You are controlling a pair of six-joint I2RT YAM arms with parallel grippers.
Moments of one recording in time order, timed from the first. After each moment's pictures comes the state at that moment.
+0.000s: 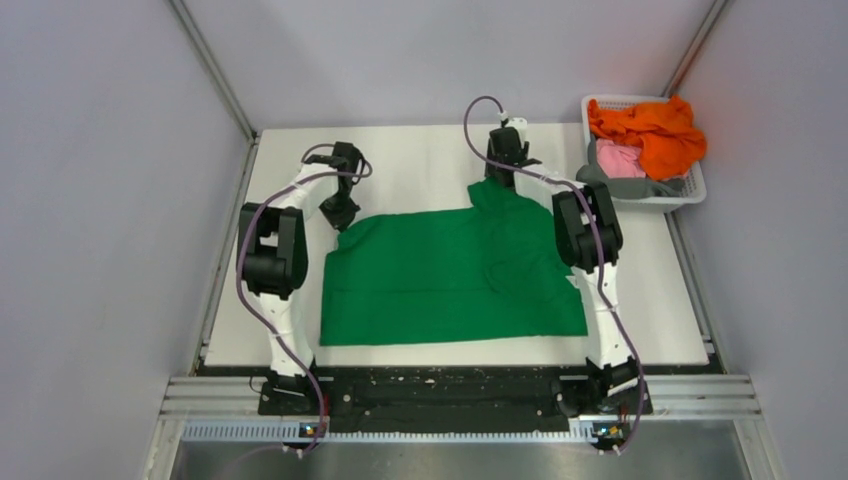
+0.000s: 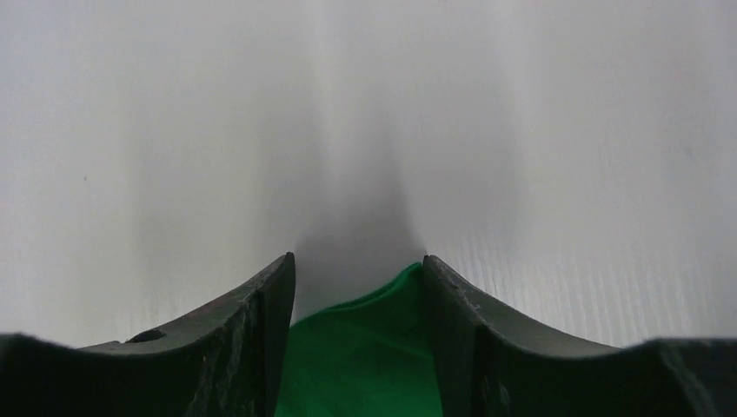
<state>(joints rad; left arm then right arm) -0.18 2.03 1.57 -0.90 -0.35 -0.86 0.34 2.39 1.83 -0.08 0.37 0.27</state>
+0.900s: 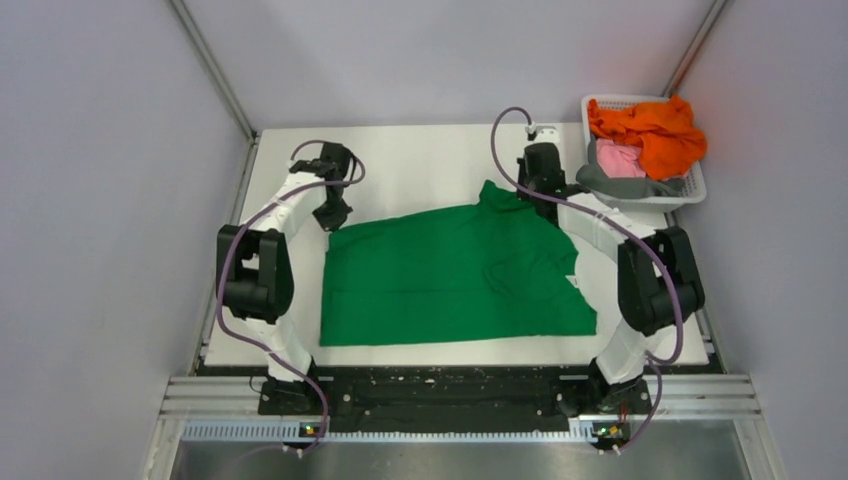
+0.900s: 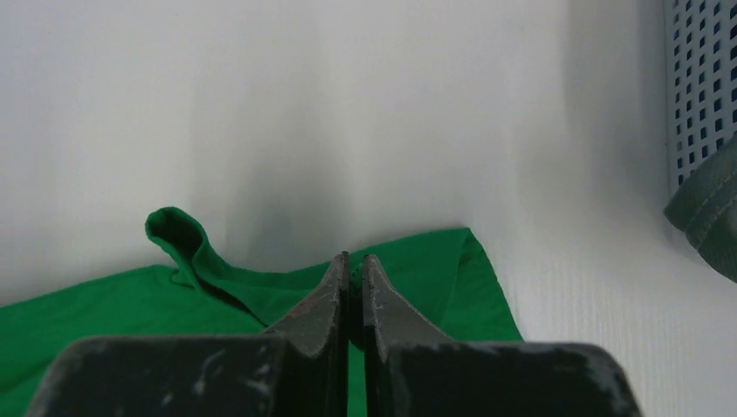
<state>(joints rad) -0.18 1.82 1.42 -0.87 -0.36 -0.82 0.35 1.75 1.20 -0.05 0.30 0.23</state>
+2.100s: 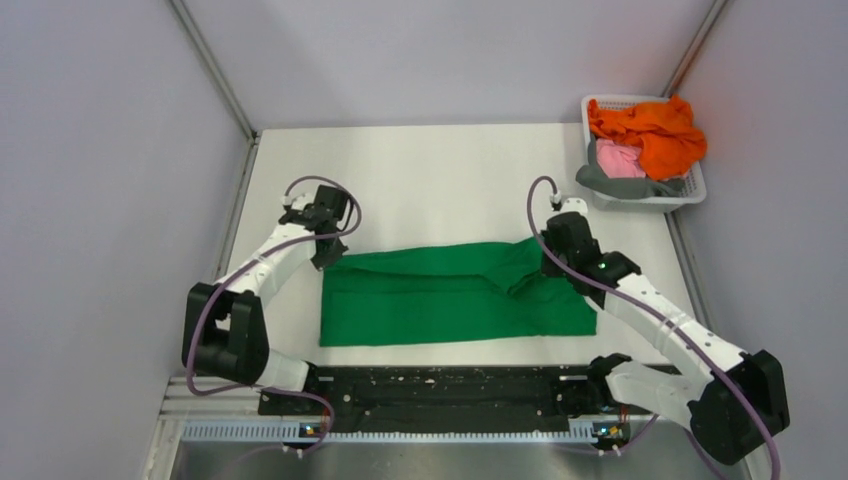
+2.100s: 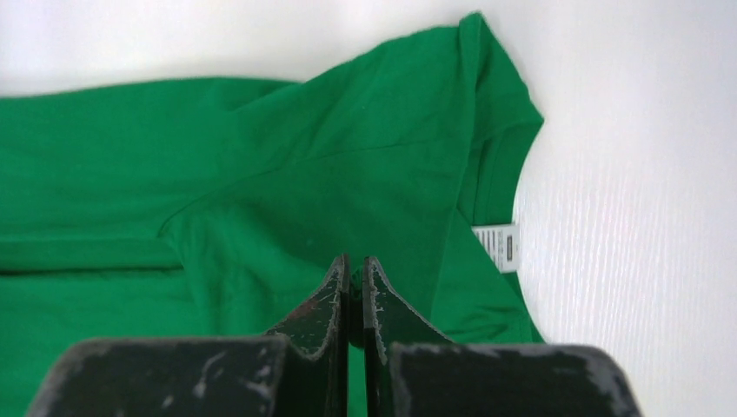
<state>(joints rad) -0.24 1.46 1.00 -0.76 -0.40 -0.81 0.48 1.06 0.74 -0.47 0.31 0.37</state>
